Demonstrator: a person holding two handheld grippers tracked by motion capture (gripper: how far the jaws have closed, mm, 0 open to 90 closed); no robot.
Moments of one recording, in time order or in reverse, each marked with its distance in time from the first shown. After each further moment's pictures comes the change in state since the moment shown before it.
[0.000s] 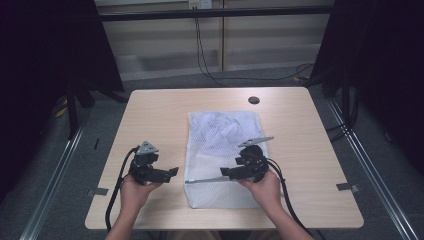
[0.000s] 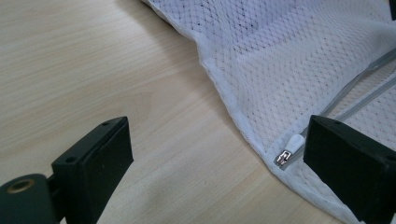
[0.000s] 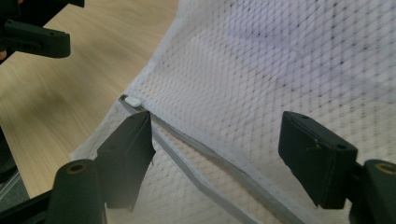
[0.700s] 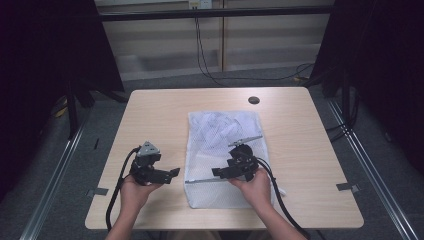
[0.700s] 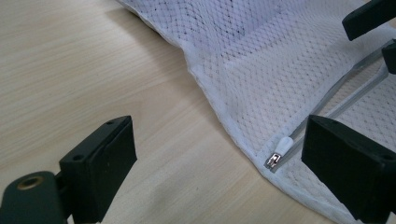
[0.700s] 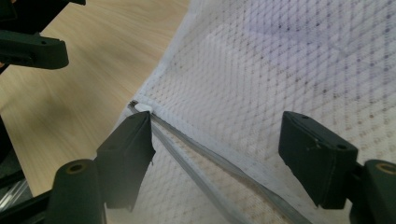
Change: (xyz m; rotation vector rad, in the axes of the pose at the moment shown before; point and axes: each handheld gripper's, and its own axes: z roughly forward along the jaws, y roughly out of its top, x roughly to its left) left arm -0.003 0.001 -0.002 -0.001 -0.016 0.047; right arm 0.009 0.008 0.022 0.032 0.032 0.037
